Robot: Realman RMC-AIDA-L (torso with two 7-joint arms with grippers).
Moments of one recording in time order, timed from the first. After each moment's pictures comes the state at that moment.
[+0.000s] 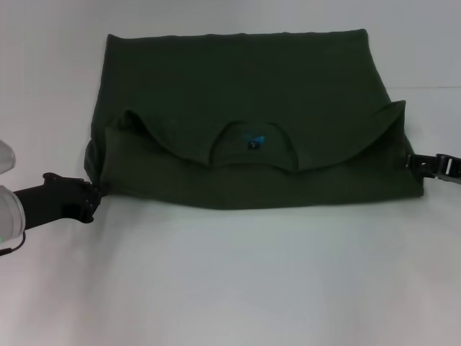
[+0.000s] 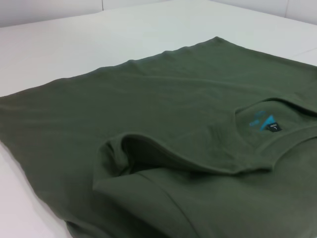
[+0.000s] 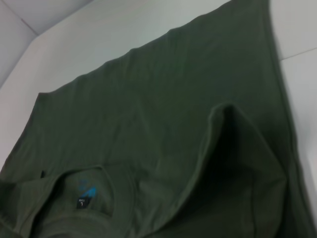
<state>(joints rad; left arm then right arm) -0.47 -2.16 0.64 0.78 2.15 1.06 -1.41 0.59 1.97 -0.57 -0.56 -2.19 -1.09 2.13</state>
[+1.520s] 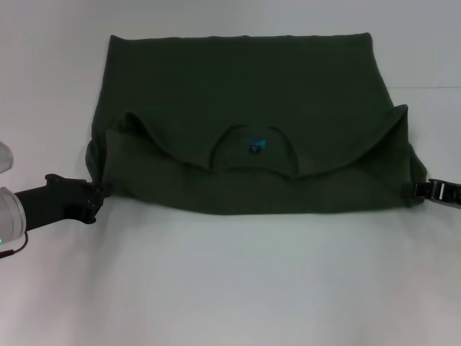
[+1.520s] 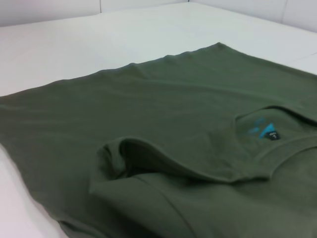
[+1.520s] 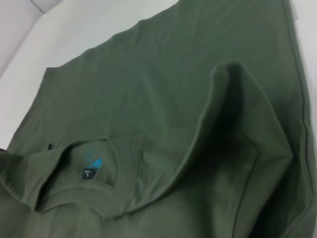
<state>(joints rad) -0.46 -2.16 0.64 0.78 2.14 1.08 -1.42 0.55 1.99 -0.59 -0.54 -2.18 -1.12 2.08</state>
